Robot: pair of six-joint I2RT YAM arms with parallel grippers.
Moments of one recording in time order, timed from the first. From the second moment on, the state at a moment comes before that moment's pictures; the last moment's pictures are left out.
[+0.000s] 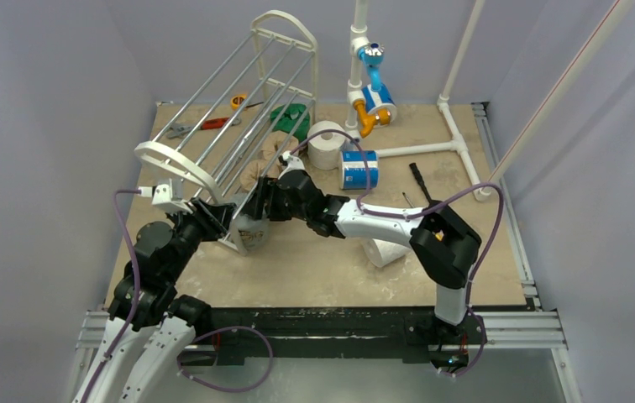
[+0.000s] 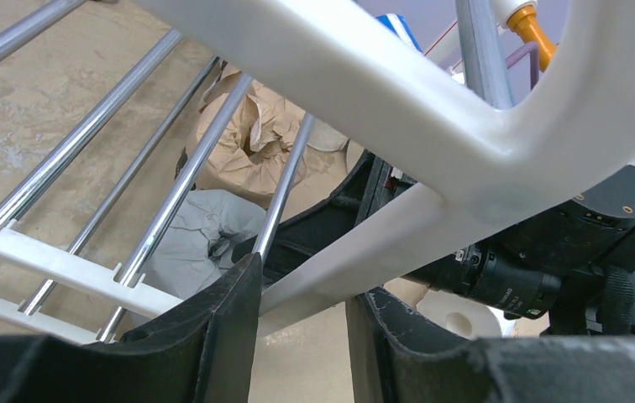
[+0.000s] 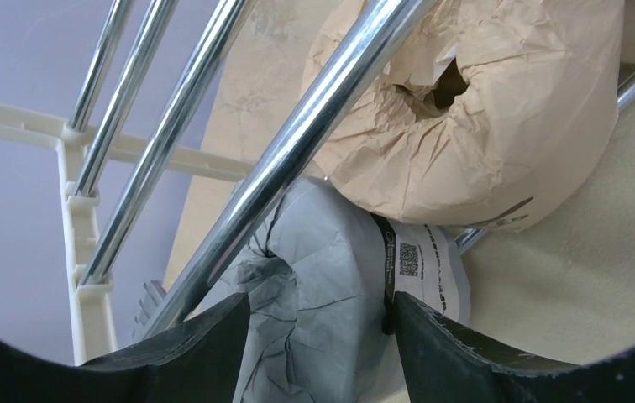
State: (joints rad) left arm -0.37 0.38 0.67 -0.46 -0.06 -0.57; right arm 1.00 1.88 1.29 0.16 0.04 0.89
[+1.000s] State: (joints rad) left arm -0.37 0.37 0.66 -0.44 -0.06 -0.57; right arm 1.01 1.85 1.29 0.15 -0.06 0.81
